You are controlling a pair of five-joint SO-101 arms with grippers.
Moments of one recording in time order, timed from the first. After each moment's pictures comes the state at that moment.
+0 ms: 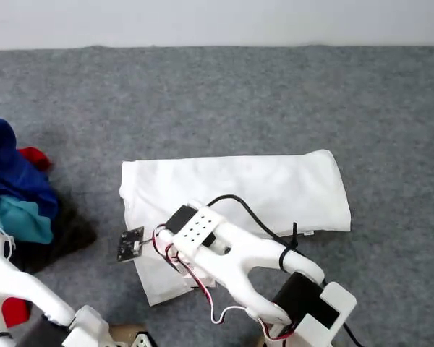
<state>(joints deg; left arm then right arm) -58.7 -19.0 31.6 88.0 -39.5 -53.8 3.2 29.0 76.0 38.5</state>
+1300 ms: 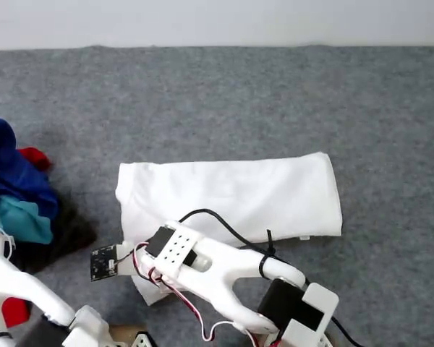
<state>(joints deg) -58.7 -19.0 31.6 88.0 -39.5 -62.9 8.4 28.0 59.9 38.4</state>
